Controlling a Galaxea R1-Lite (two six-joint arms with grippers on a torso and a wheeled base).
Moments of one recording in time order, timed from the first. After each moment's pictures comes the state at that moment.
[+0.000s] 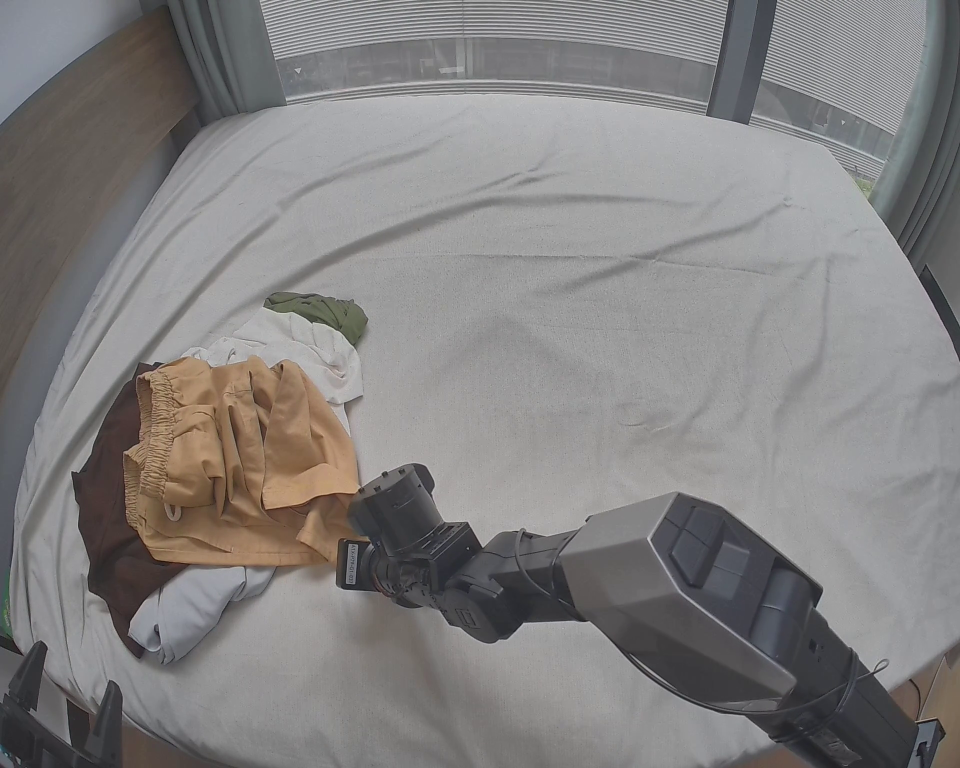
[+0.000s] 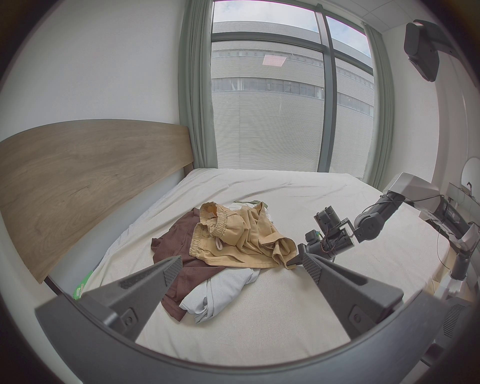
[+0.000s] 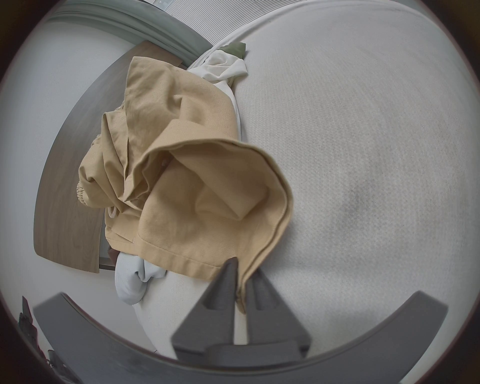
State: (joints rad) left arm 0.00 0.02 -0.02 0.00 -0.01 -0.01; right arm 0.92 2.69 -1.92 -0.16 -0.06 0.68
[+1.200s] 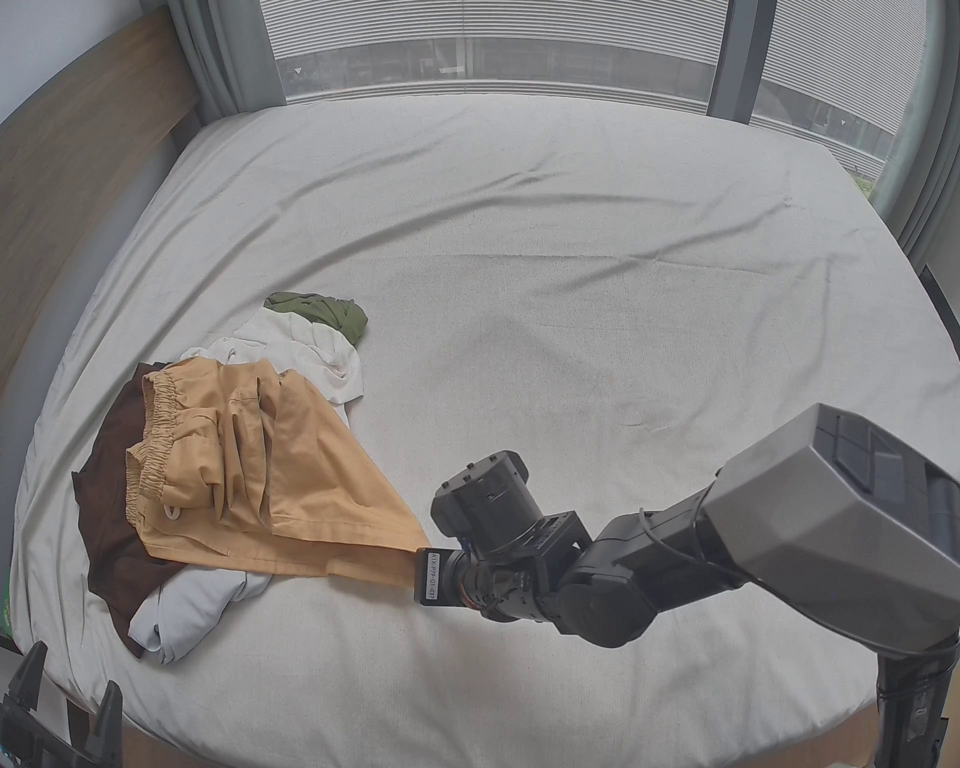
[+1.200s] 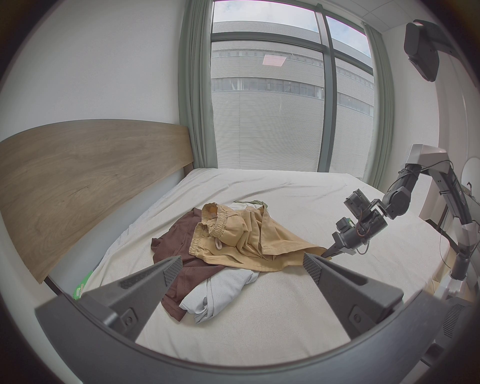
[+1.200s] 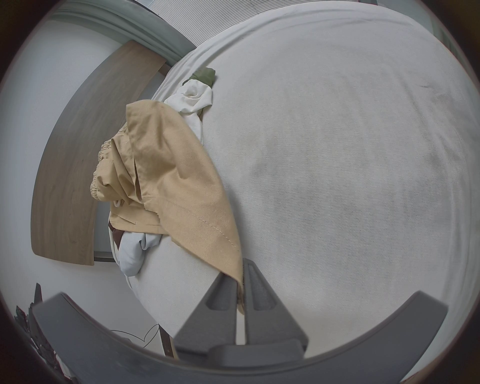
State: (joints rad) left arm 0.00 0.02 -0.02 0.00 -0.01 -0.01; right arm 0.88 2.30 -1.32 -0.25 -0.10 0.68
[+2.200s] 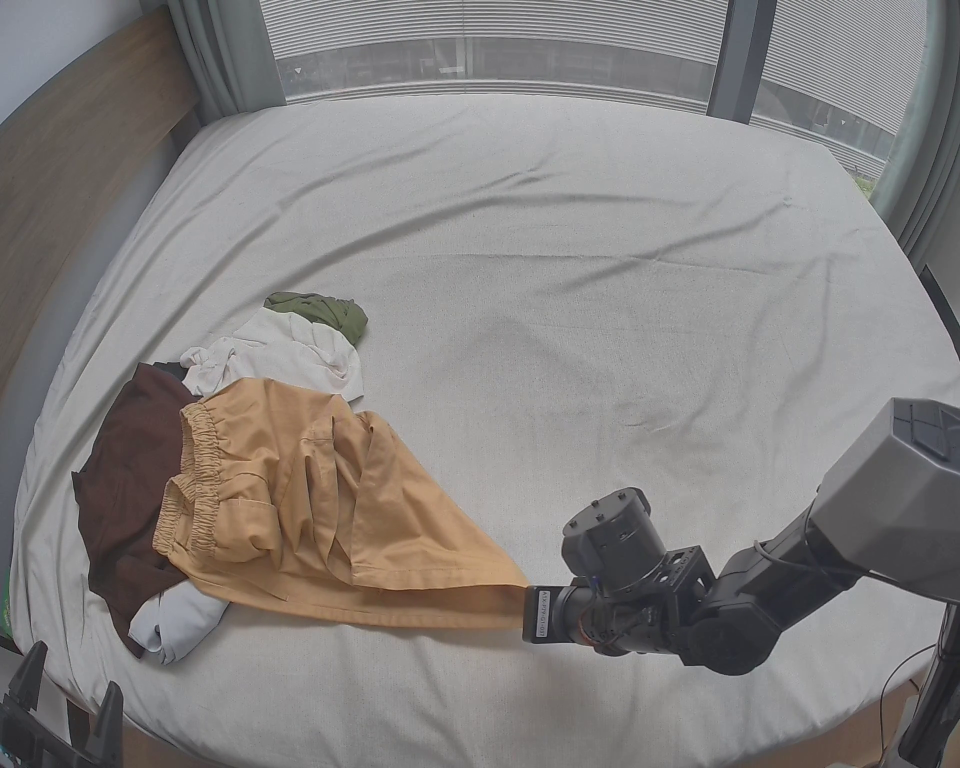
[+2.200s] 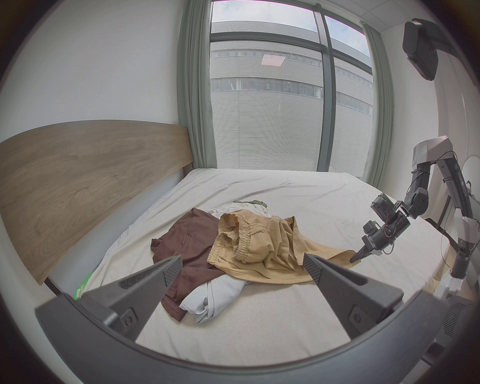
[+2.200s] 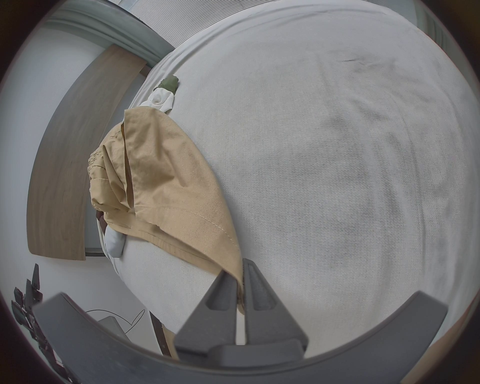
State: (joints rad) left arm 0.00 0.02 -0.02 0.00 -0.02 0.00; right arm 0.79 2.11 -0.82 -0.50 -0.09 0.67
